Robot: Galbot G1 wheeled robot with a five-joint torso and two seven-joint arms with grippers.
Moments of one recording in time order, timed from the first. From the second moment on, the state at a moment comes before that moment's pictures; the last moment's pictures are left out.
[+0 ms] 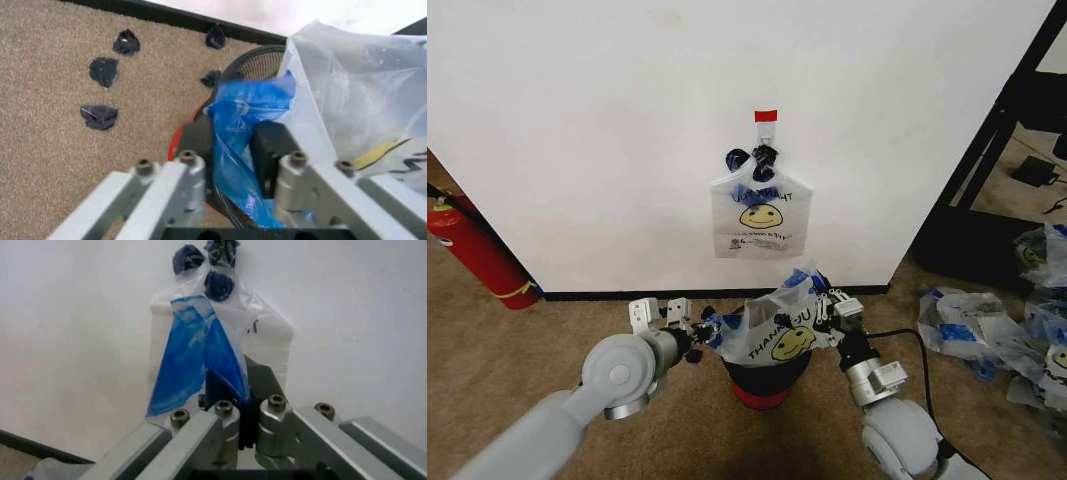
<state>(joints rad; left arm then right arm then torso) 0.95 -0.81 0.01 -2.15 -1.59 0.48 -0.83 -1.34 1.07 0.17 2.06 0.18 0.15 0.23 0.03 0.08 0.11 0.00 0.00</state>
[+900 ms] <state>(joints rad) 1.01 -0.76 -0.09 -2.44 -1.55 0.44 -0.92 -1.26 1.27 0.11 2.01 0.26 0.06 0.42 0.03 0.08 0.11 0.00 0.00</state>
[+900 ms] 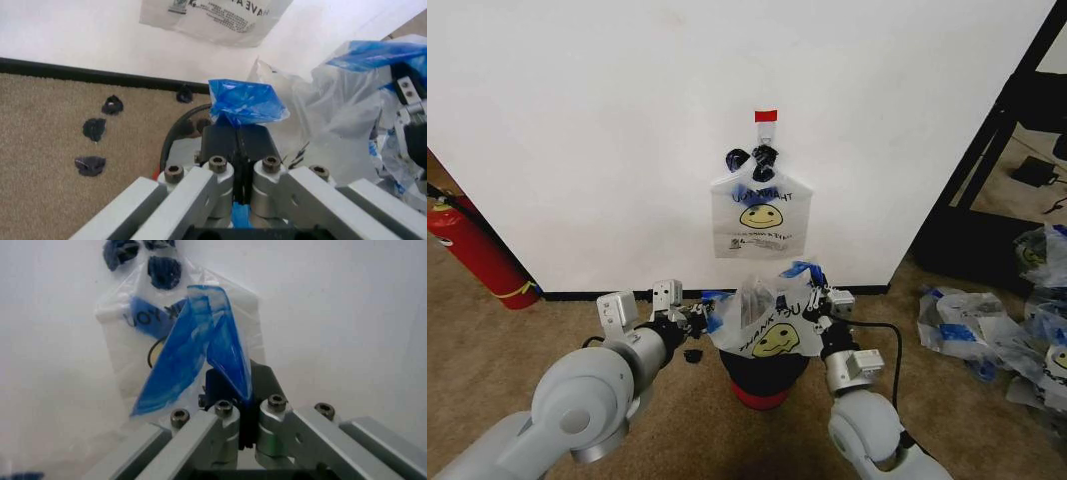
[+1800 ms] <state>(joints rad) 1.03 -0.83 -0.02 -2.34 -1.39 0.41 -0.84 -1.81 1.02 0.50 2.36 0.42 0.16 0.07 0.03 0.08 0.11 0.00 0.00</state>
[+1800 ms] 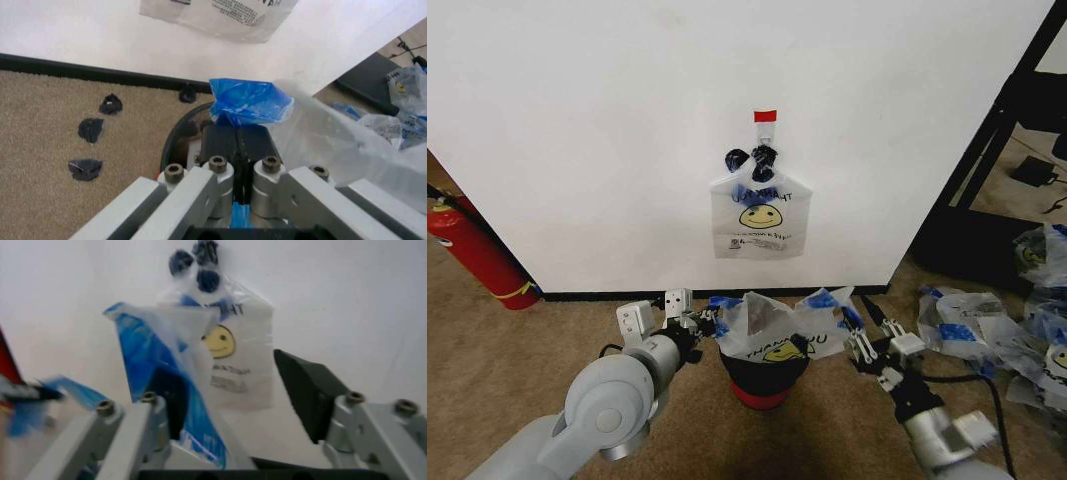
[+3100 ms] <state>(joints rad) 0.99 -0.83 0.03 -2.31 -1.32 0.39 -0.83 -1.69 0.93 0.79 2.21 0.79 0.12 -1.02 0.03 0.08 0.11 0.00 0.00</state>
